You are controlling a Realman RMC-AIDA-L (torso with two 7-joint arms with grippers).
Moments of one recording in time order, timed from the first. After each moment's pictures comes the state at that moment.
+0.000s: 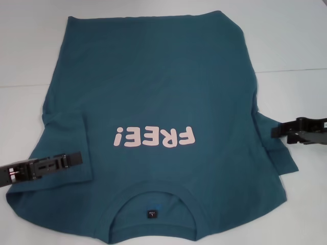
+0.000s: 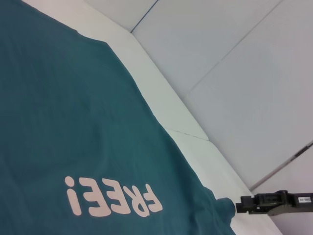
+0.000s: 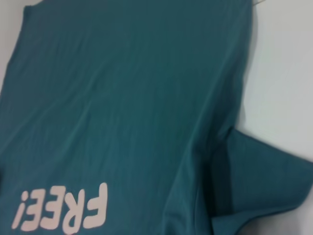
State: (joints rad) left arm -0.42 -2.14 0.48 0.96 2.11 1.69 -2.06; right arm 0.64 1.93 -0.66 -0.69 -2.41 -1.26 2.53
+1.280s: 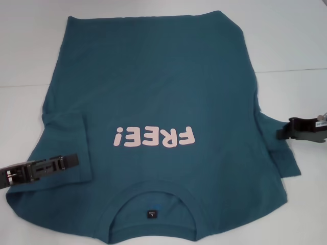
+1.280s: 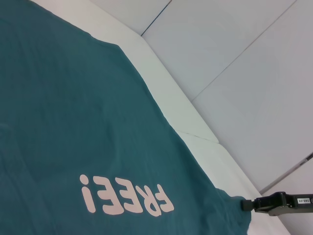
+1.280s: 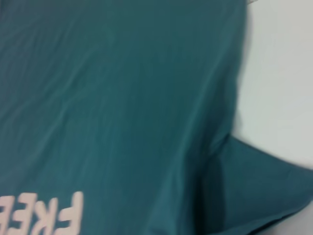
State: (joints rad) left arm -0.41 -2.14 0.48 0.94 2.11 1.66 -2.04; right arm 0.66 1.94 -0.71 -0.65 -2.44 -1.15 2.54
